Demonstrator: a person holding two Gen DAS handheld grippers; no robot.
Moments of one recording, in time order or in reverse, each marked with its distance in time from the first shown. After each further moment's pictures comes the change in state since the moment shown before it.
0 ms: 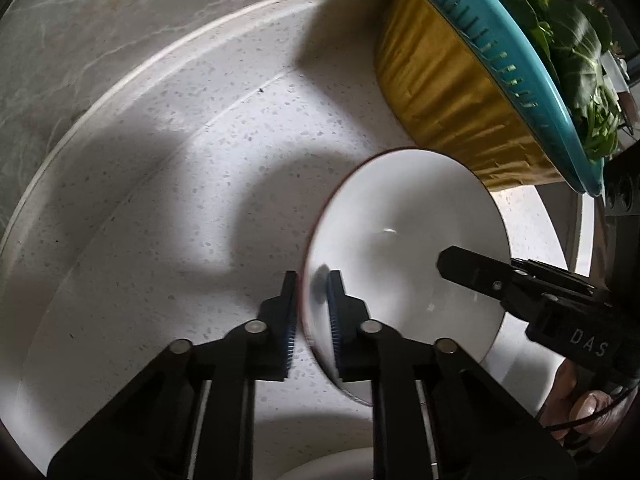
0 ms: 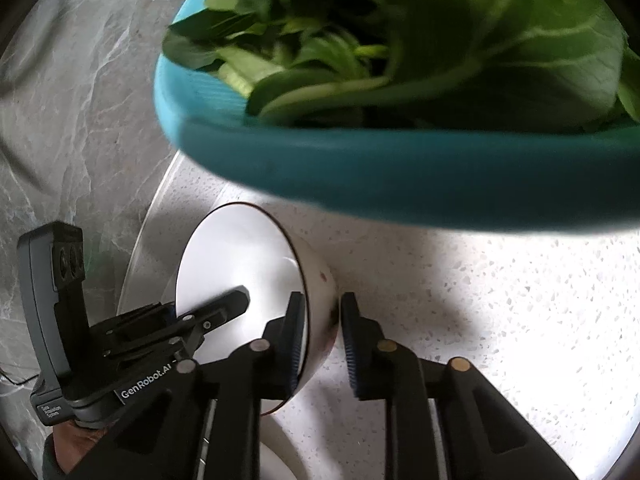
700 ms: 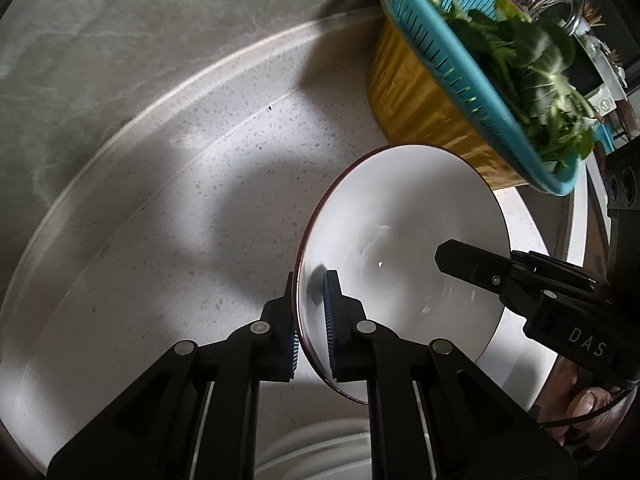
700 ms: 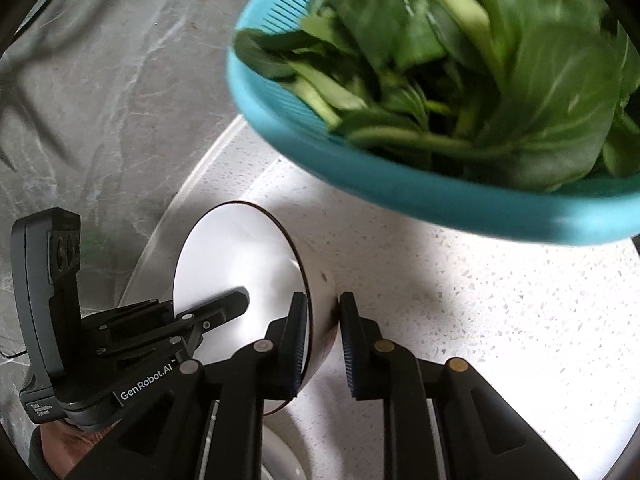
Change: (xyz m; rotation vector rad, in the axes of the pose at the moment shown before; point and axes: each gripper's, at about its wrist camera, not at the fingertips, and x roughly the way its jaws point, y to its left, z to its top) left arm -0.045 -0.020 -0.018 -0.023 -0.048 0.016; right arm -0.016 0.051 0.003 -0.092 -0.022 0.005
